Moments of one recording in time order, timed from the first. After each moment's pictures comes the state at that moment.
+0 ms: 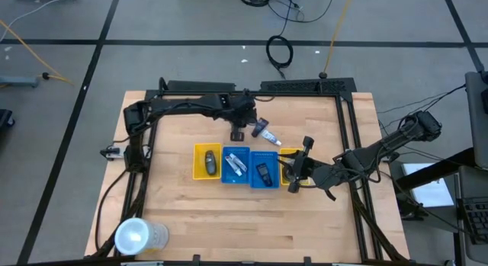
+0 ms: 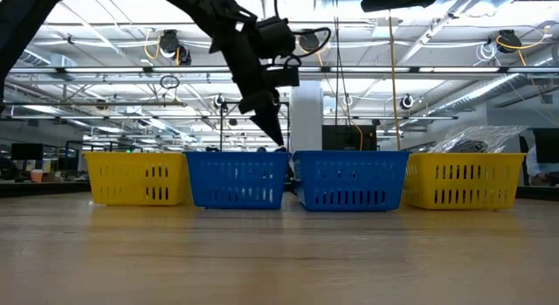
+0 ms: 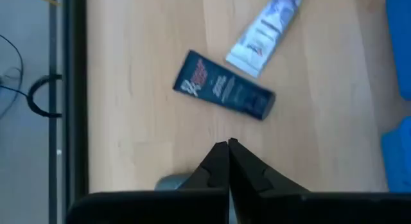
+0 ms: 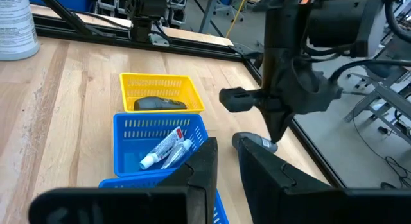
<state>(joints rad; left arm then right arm) 0.35 1.94 1.52 -0.61 -0.03 0.51 0.47 1.19 0.88 -0.18 0.83 0.09</state>
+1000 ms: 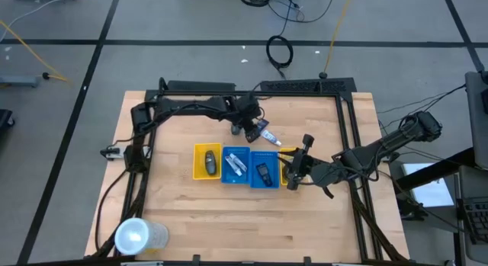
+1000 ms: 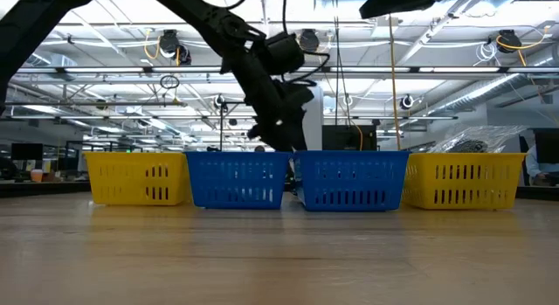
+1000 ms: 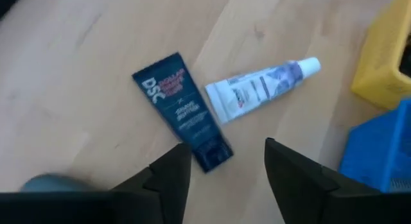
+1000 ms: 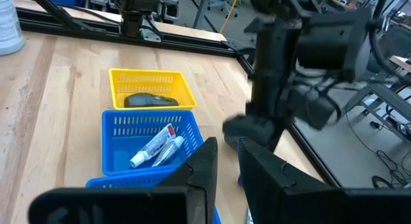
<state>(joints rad) 0.34 2.02 1.52 -0.46 0.10 -0.15 0.44 1.19 0.88 -0.20 0.83 0.09</state>
